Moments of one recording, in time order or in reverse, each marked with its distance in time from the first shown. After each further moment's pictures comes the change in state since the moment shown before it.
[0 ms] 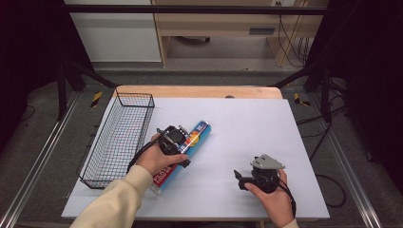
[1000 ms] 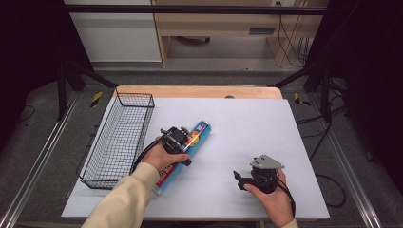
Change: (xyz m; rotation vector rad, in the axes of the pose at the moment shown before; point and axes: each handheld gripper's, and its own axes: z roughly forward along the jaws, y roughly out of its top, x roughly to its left) left arm 0.010 0.003 0.029 0.042 -0.022 -0.023; right arm 0.001 -0.002 0.003 0.017 0.013 0.016
